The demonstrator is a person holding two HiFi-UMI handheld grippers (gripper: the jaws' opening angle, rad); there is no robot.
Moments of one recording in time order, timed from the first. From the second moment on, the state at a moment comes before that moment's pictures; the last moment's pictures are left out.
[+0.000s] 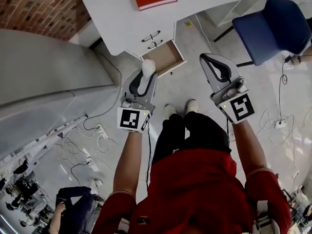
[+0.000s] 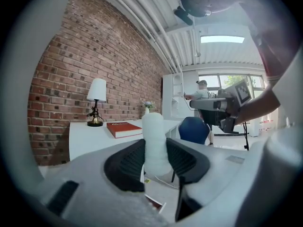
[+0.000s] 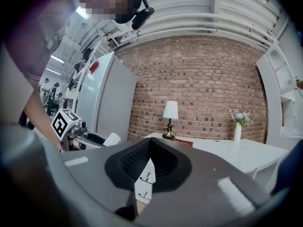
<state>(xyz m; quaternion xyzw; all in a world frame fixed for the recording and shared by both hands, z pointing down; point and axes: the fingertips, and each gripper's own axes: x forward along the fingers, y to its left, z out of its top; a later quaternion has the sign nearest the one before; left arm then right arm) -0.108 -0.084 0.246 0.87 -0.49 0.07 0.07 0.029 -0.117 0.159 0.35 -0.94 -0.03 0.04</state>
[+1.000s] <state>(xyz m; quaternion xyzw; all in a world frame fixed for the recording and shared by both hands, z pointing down) -0.105 -0.168 0.528 0.86 -0.45 0.18 0.12 0.017 -0.204 0.432 0.30 -0.95 0.01 0.06</state>
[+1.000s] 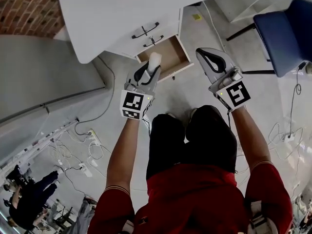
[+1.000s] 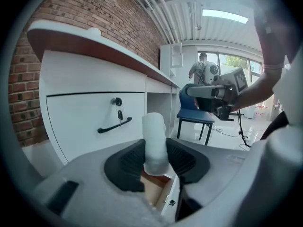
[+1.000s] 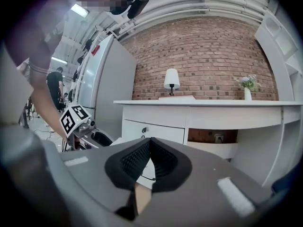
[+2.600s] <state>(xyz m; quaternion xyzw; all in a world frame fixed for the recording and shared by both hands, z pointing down) -0.077 -0.258 0.881 0.85 -0.36 0.34 0.17 0.002 -0.265 0.697 0.26 -0.96 -0.09 0.08</state>
